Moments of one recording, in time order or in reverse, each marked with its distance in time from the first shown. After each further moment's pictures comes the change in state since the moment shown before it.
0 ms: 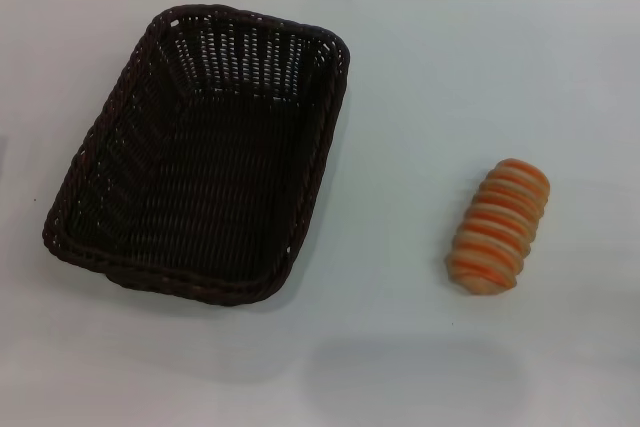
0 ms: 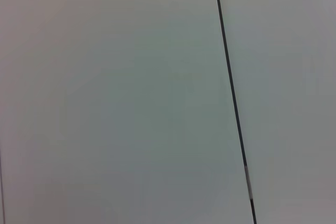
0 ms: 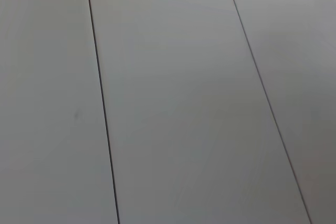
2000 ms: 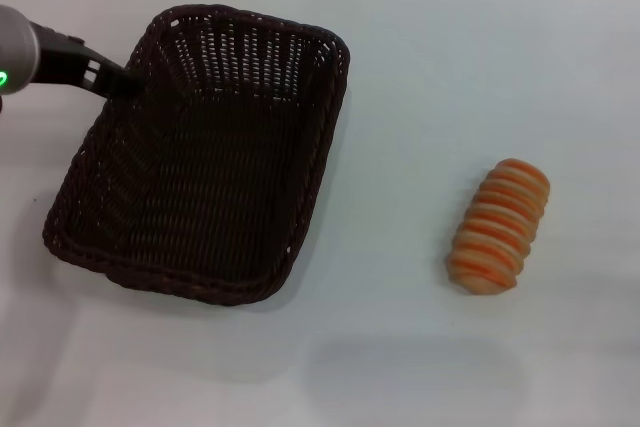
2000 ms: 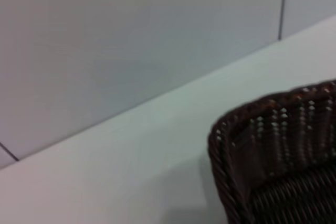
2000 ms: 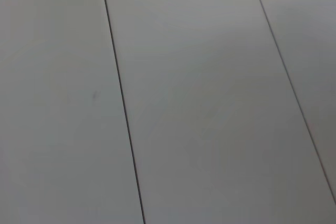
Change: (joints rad) left arm -0.092 0.012 -0.104 -1.458 0.068 -2.408 0.316; right arm 0.031 -0.006 -0.028 0.007 0.000 0.057 0.008
